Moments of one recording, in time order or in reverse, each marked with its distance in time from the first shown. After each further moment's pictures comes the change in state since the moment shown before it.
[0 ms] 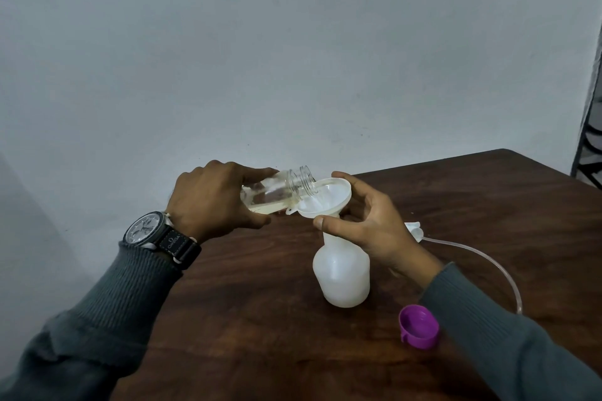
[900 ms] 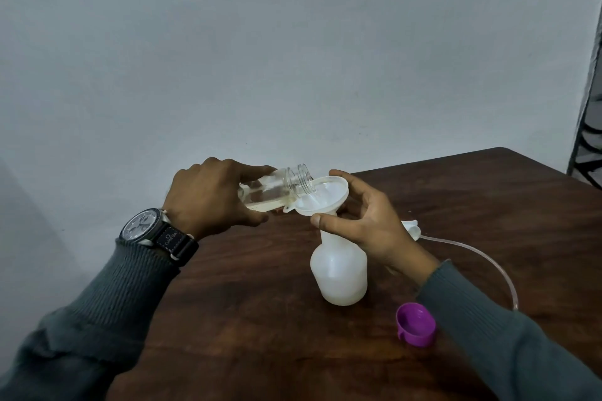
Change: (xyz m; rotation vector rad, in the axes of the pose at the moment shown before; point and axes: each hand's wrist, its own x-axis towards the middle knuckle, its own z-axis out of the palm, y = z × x) left_hand 0.003 -0.001 0.000 -0.011 -0.012 0.013; right_hand 0.001 0.002 -0.001 -0.022 0.017 -0.003
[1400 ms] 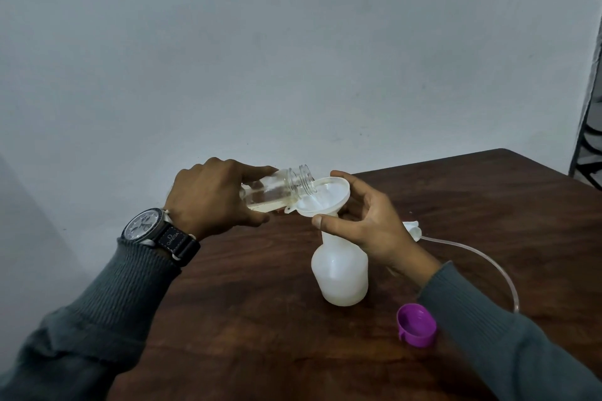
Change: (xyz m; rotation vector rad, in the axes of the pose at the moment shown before) left_hand 0.001 -0.002 0.002 0.015 0.009 0.020; right_hand 0.000 0.001 0.000 0.024 -0.010 -0.007
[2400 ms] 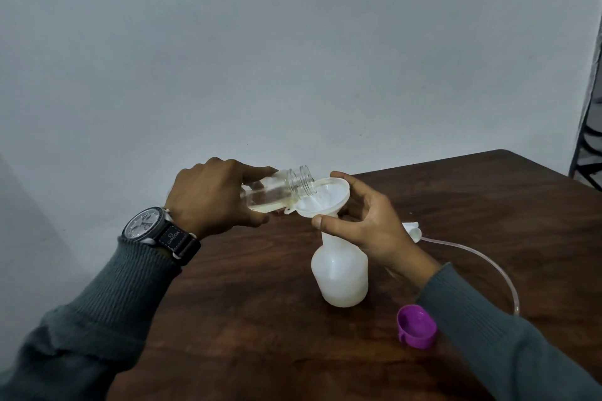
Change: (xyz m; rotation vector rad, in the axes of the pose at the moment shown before) left_hand 0.000 0.002 -0.004 0.009 -0.021 -0.008; right_hand 0.000 -0.002 0.002 0.009 0.010 -0.001
